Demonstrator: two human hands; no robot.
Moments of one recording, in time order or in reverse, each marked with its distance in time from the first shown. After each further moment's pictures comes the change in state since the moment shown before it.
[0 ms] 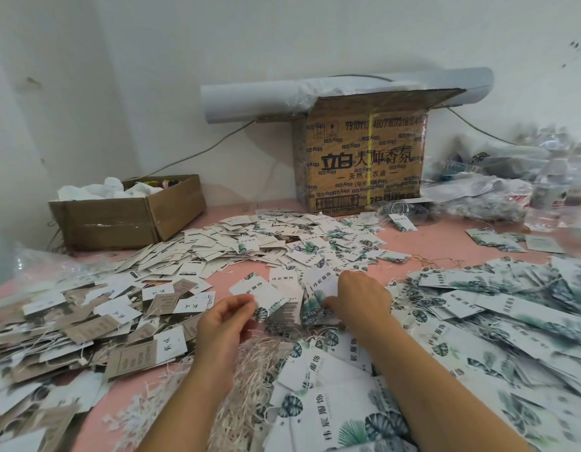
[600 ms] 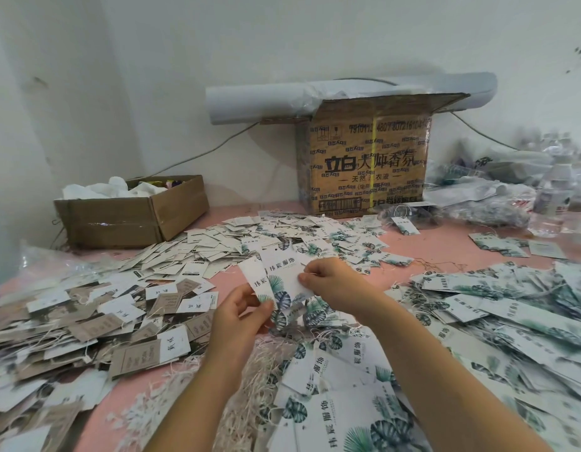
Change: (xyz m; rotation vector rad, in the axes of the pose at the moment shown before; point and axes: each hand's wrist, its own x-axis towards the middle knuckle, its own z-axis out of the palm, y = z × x) left_hand -0.008 0.010 0.010 0.144 -0.147 0.155; right_hand -0.009 -0.020 -0.035 0.798 -0.278 -0.313
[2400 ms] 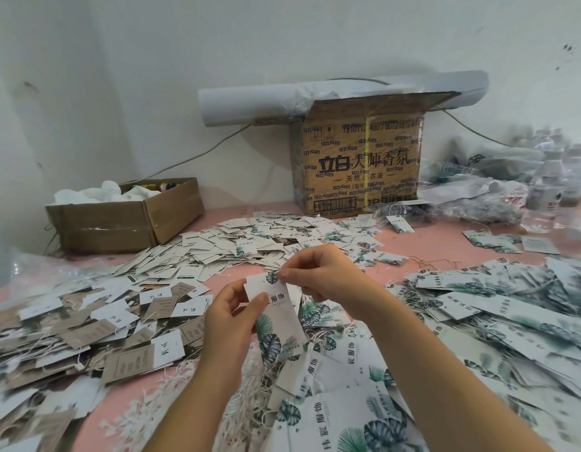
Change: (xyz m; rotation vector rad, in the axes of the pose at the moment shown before) left_hand -0.003 0.011 0.010 -0.074 0.093 0.043; right_hand -0.008 -0.018 -0.007 0.294 -0.055 -0.053
